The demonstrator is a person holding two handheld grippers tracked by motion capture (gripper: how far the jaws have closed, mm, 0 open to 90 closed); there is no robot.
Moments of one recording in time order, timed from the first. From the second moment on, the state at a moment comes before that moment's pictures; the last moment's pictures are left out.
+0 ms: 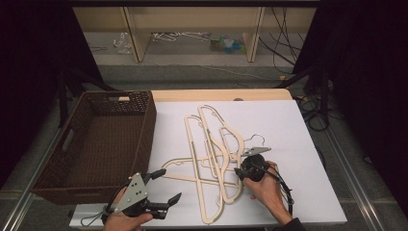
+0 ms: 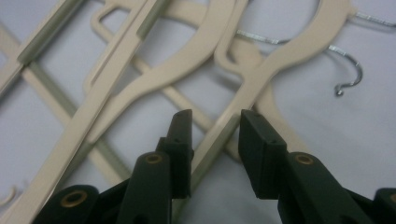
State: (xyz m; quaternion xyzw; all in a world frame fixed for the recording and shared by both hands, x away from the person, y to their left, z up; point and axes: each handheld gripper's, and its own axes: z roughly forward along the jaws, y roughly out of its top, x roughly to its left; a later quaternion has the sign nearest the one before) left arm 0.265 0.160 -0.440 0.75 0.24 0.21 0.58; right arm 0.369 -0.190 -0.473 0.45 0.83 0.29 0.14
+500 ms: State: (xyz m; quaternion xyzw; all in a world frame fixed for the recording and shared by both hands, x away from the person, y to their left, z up) left arm 0.265 0.159 -0.441 0.75 0.23 0.21 0.58; right arm 0.359 -0.199 -0.470 0.45 0.85 0.25 0.10
